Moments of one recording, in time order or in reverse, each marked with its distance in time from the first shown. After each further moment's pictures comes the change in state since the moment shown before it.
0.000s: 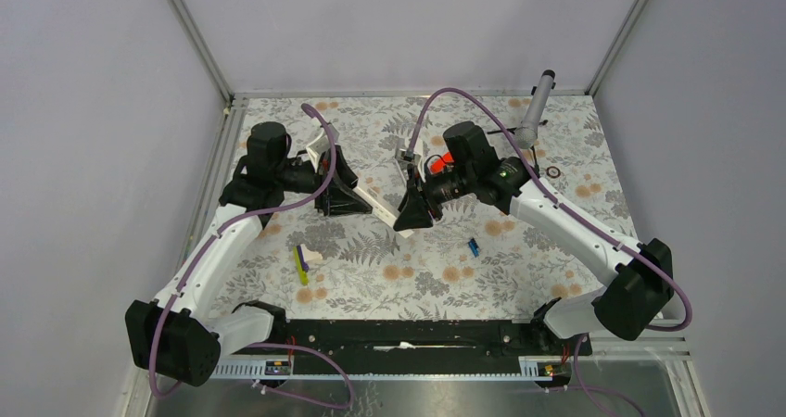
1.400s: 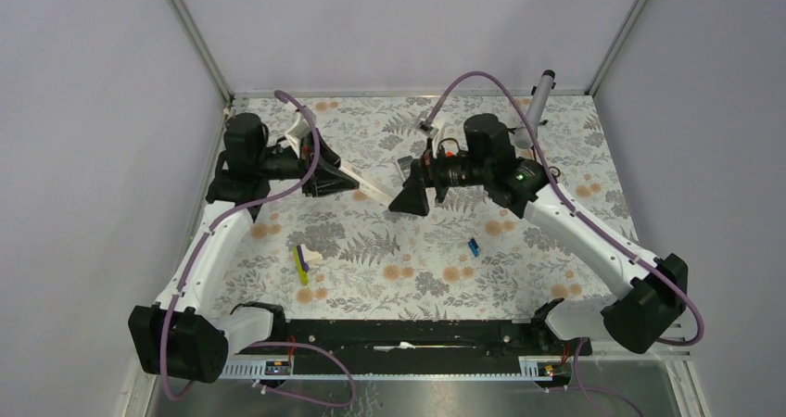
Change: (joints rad) left arm 0.111 0.006 0.027 0.048 -0.022 0.003; right arm -0.030 -0.056 -0.018 0.122 0.181 0.278
